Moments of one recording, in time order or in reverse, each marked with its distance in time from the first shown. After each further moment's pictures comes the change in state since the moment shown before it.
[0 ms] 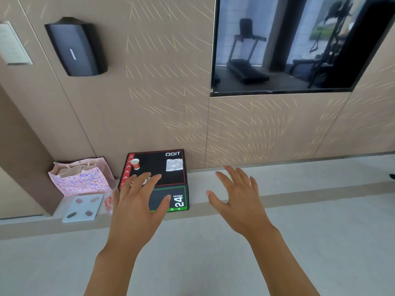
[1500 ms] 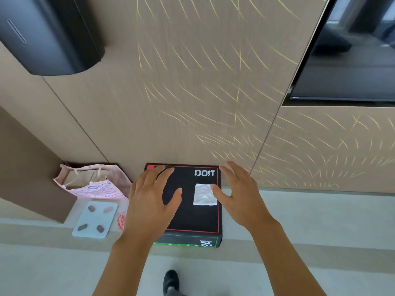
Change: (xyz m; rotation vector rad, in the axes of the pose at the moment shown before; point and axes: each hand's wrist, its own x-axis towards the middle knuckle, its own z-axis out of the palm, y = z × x) left_hand 0.550 -0.229 0.234 0.001 -0.063 -0.153; right_hand 0.663 -0.023 0.200 0.139 -0.273 -0.097
